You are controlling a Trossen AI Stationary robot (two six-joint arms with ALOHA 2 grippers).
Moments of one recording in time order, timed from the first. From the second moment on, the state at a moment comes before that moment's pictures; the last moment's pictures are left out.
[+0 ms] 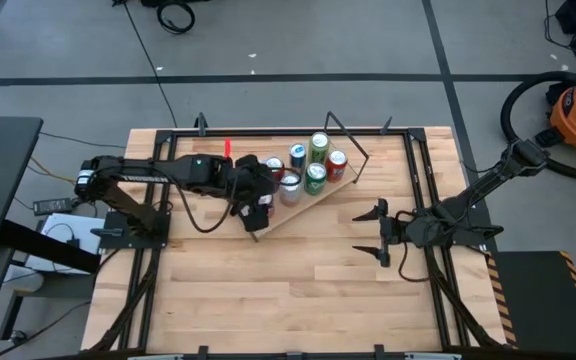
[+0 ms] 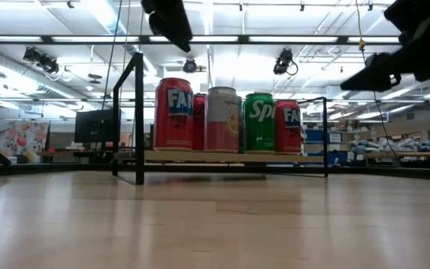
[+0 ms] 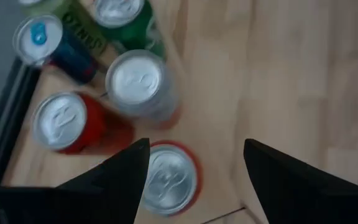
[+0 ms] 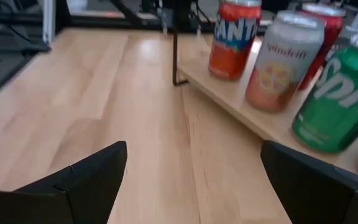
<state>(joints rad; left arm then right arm) -0.03 1.52 1.50 -0.92 -0.23 -0.11 0.55 0.81 0.25 0.14 0.61 0.18</state>
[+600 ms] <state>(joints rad) -0.12 1.37 1.27 -0.68 -0.20 -0.09 0.36 0.49 0.25 0.04 0.38 0.16</state>
